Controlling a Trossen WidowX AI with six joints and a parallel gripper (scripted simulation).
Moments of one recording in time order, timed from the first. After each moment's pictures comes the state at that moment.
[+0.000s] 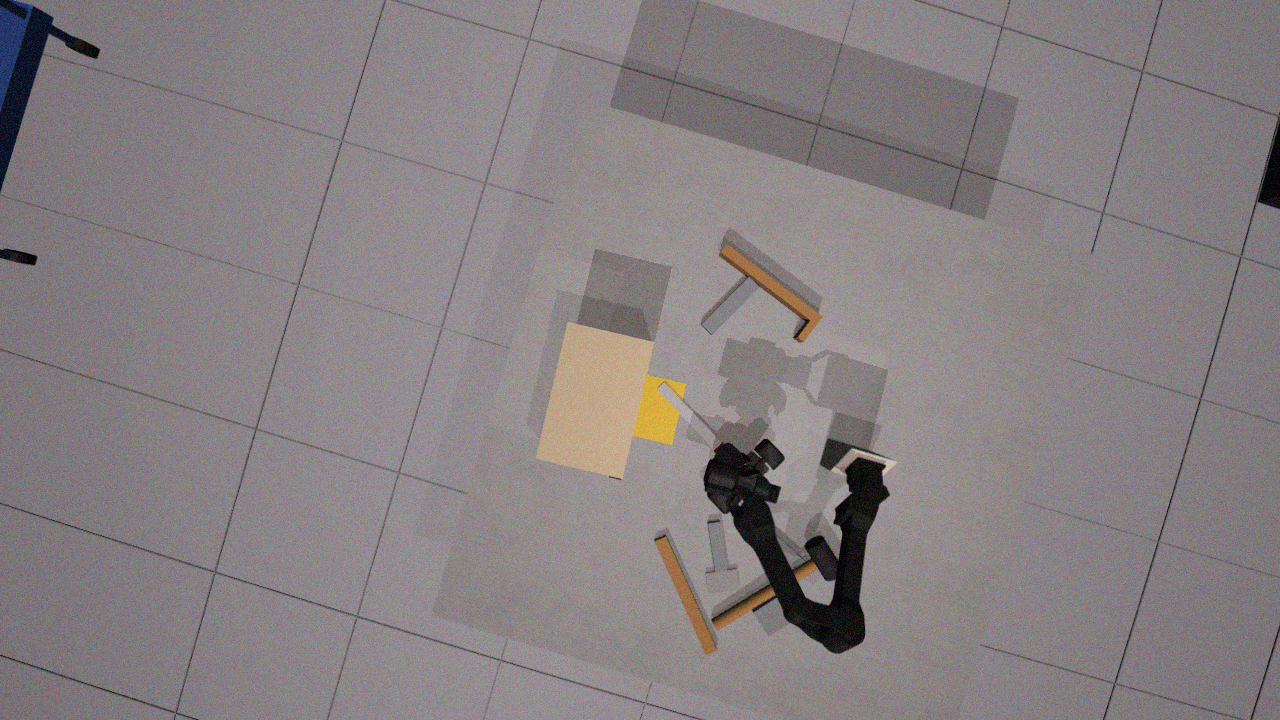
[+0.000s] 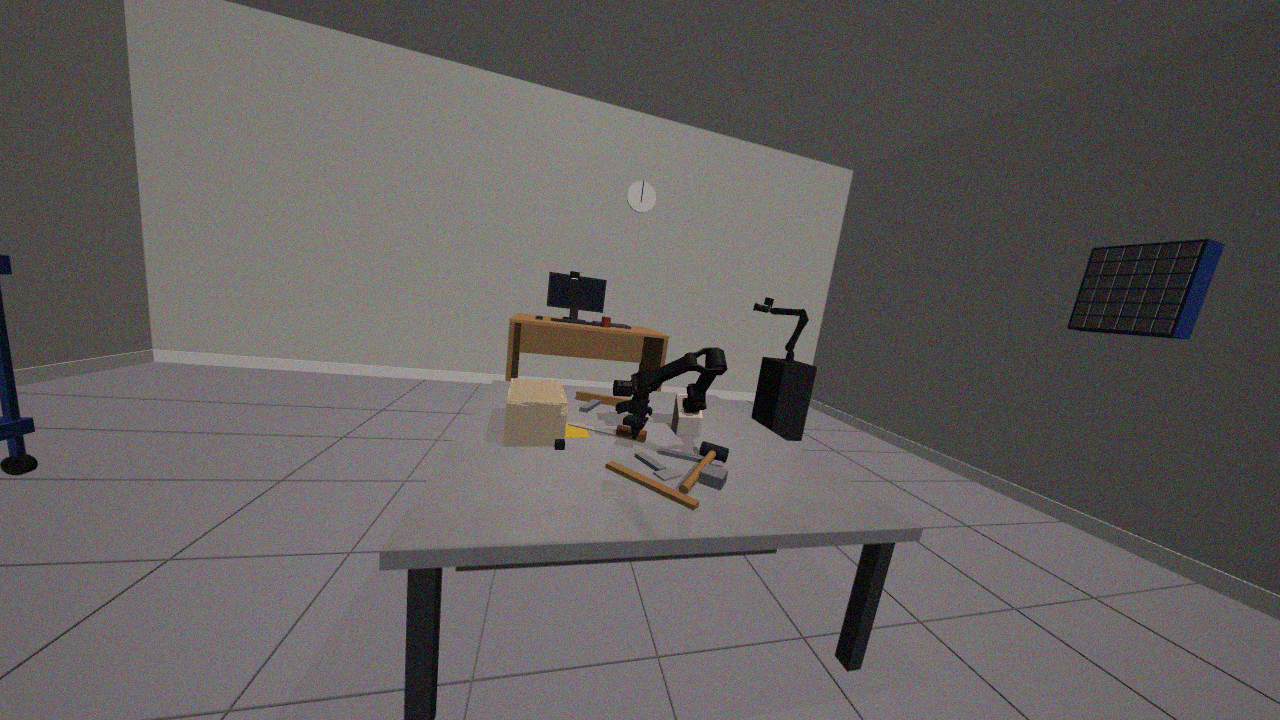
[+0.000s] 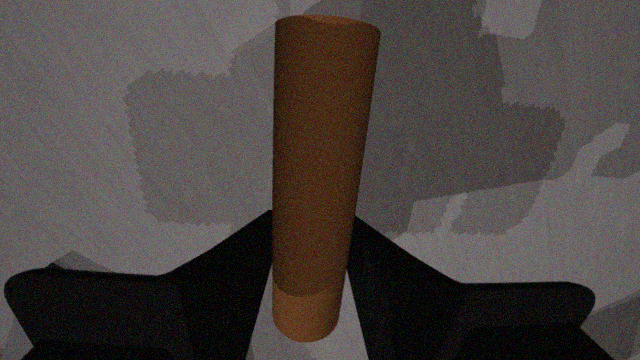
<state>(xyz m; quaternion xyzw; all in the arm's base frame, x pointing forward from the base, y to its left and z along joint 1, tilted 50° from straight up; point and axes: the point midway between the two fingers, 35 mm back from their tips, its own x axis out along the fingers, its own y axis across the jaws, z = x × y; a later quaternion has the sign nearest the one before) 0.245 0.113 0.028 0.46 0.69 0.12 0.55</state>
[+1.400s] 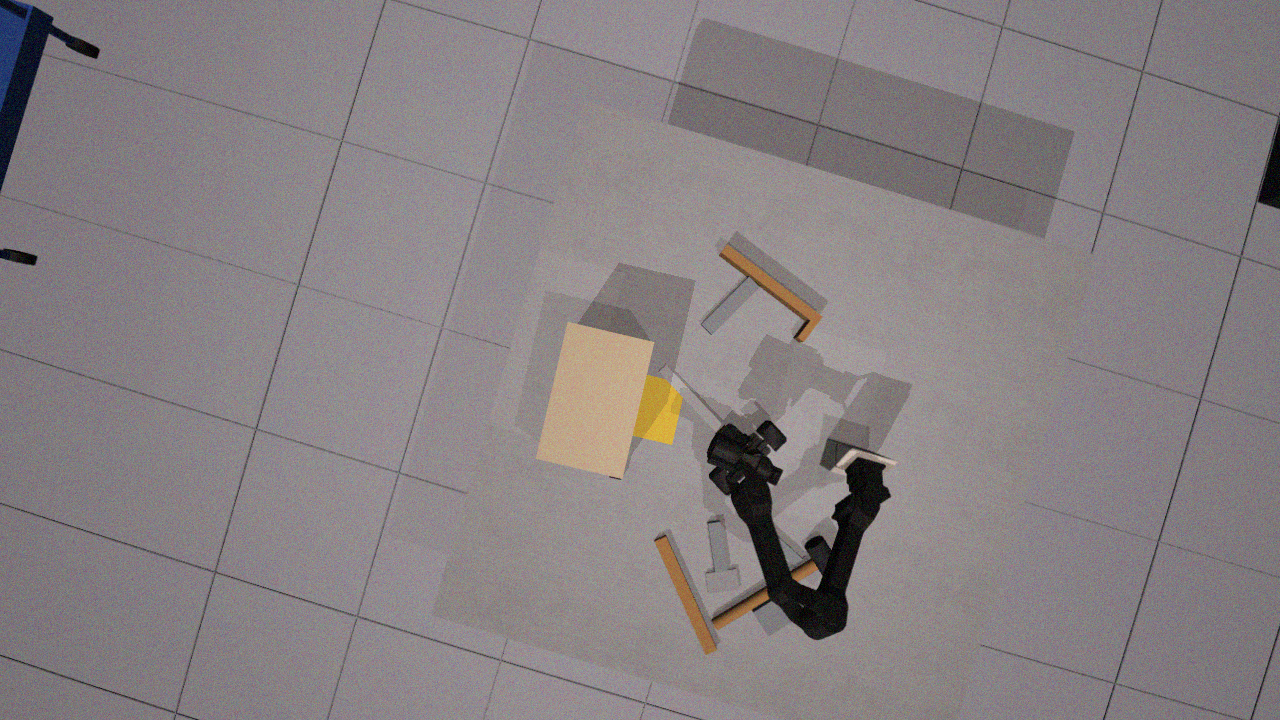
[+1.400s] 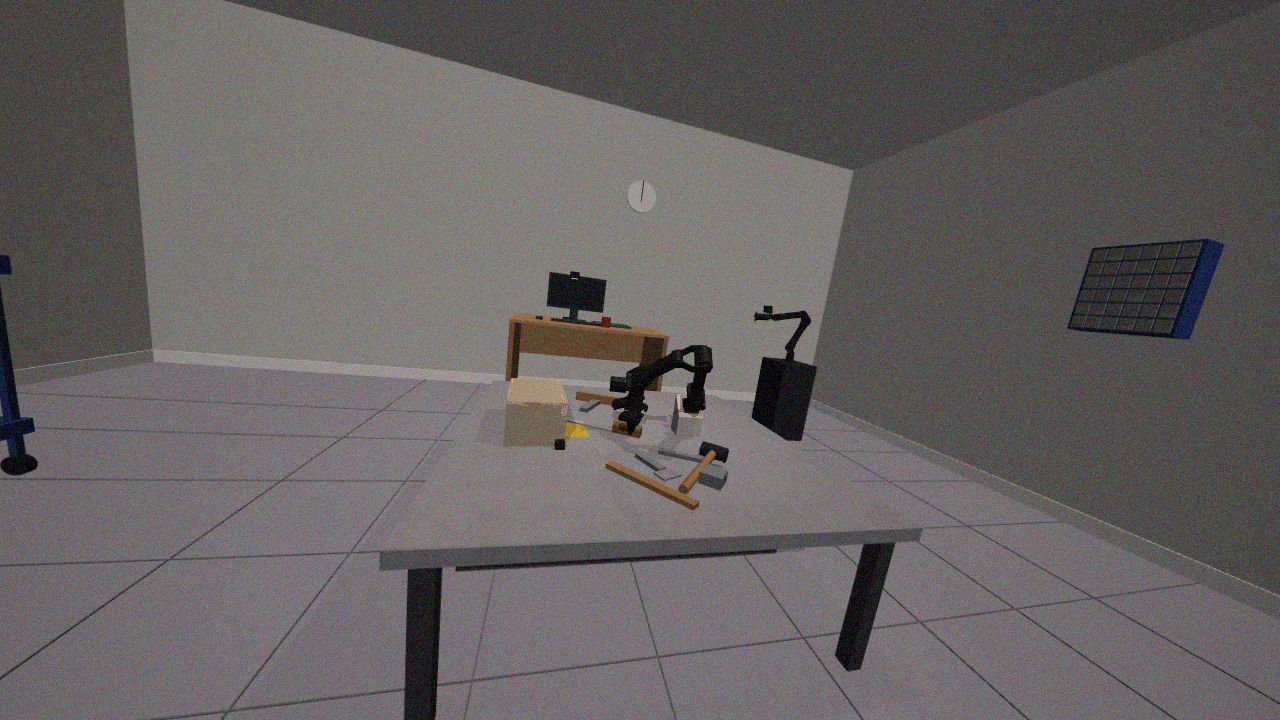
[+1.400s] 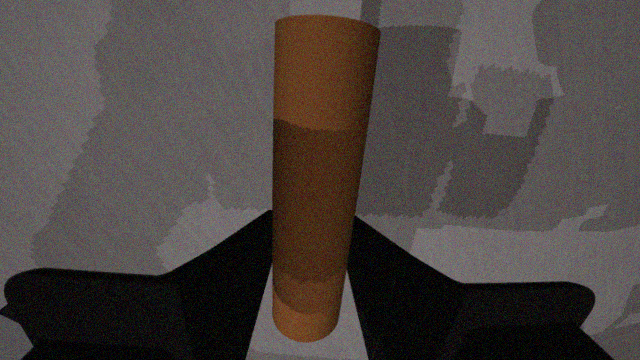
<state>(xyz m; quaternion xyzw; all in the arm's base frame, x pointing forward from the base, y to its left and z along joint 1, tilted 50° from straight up) 0.253 0.086 -0.003 0.46 0.69 0.12 0.55</state>
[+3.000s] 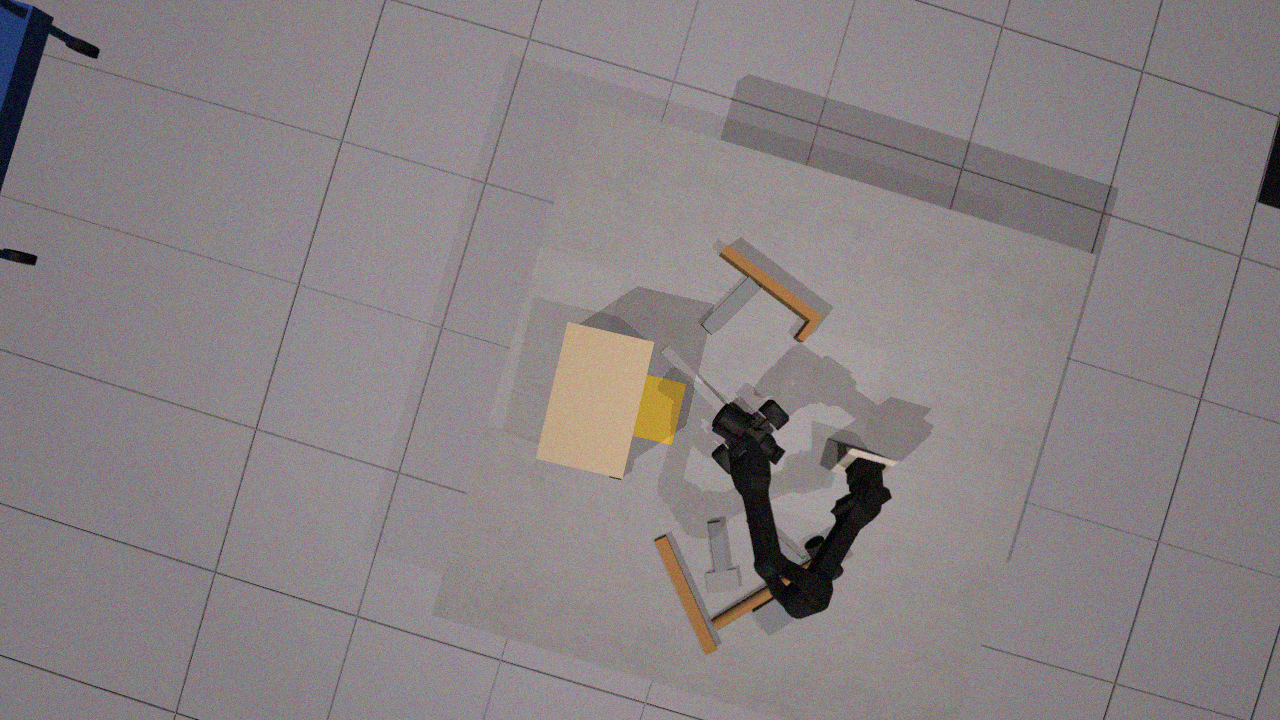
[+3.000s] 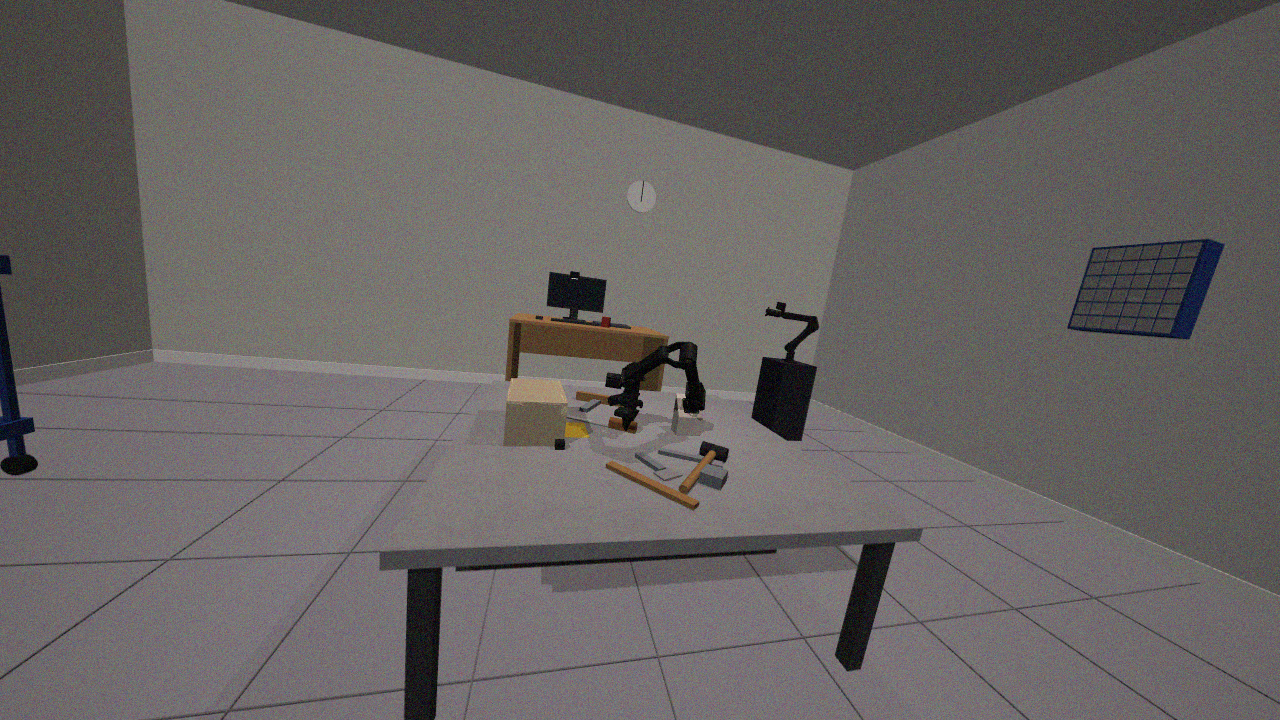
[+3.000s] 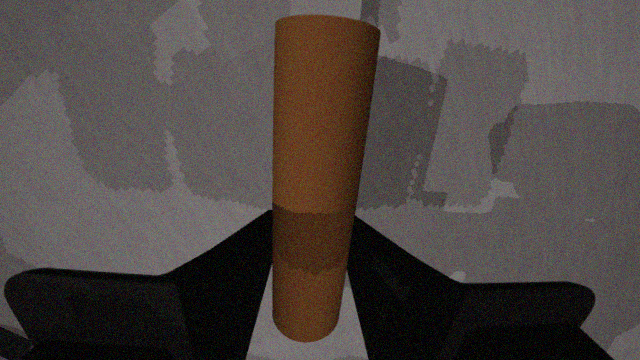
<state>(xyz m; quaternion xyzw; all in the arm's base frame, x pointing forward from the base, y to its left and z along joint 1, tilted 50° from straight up) 0.261 0.056 -0.038 0.46 0.69 0.12 0.55</state>
